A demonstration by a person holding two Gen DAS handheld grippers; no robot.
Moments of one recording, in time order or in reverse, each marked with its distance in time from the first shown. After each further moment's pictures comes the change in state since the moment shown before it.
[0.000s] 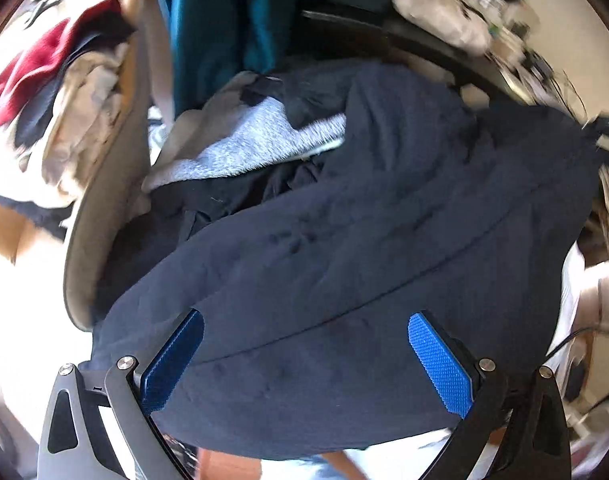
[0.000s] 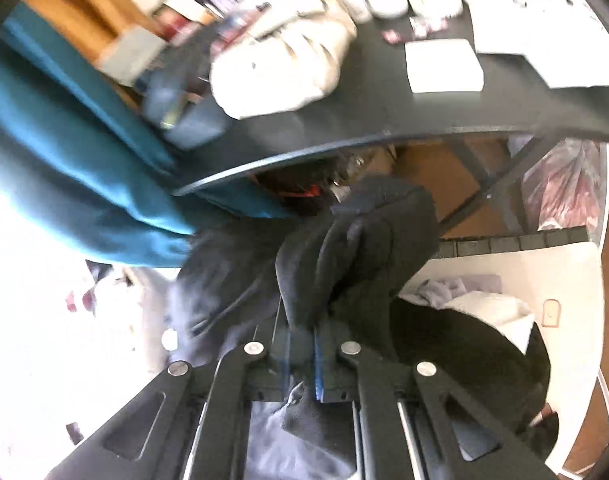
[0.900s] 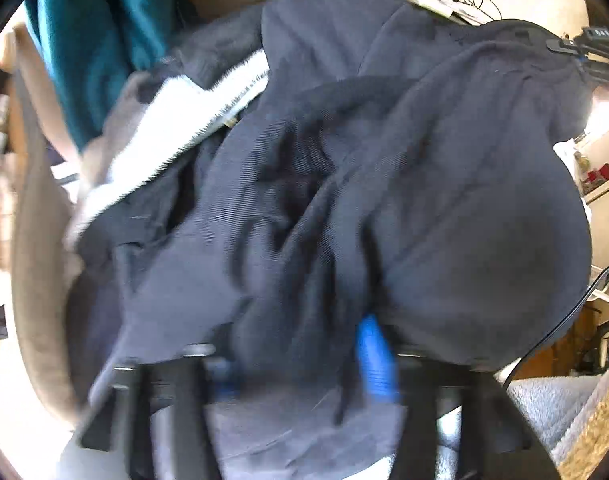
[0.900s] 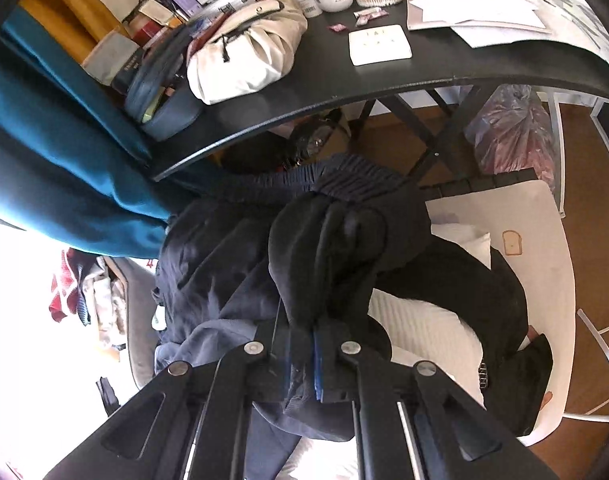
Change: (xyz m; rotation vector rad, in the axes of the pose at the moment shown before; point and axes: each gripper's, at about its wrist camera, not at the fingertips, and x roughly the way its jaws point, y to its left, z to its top) left arm 0.040 0.005 -0.002 0.322 0.042 -0.146; right arm -0.043 0.014 -0.037 0.119 -0.003 -0.137
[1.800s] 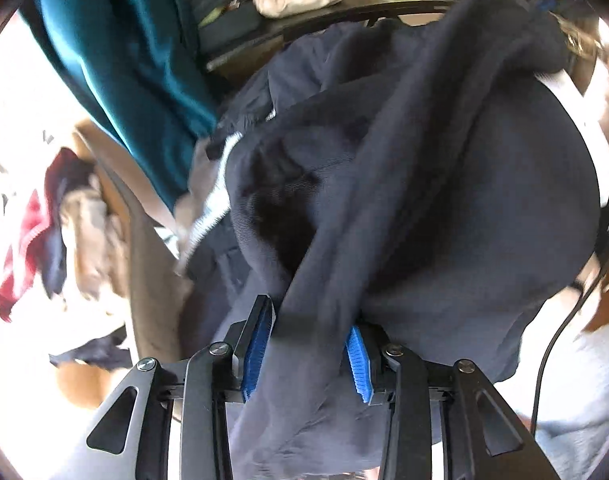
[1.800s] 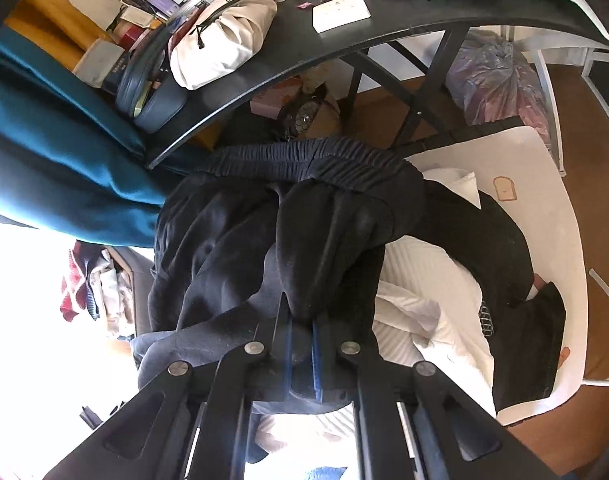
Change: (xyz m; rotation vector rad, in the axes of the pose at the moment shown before) left arm -0.038 -0.083 -0.049 0.267 -0.124 0.427; right arm -0.007 -0.040 -0.048 0.097 0.042 0.043
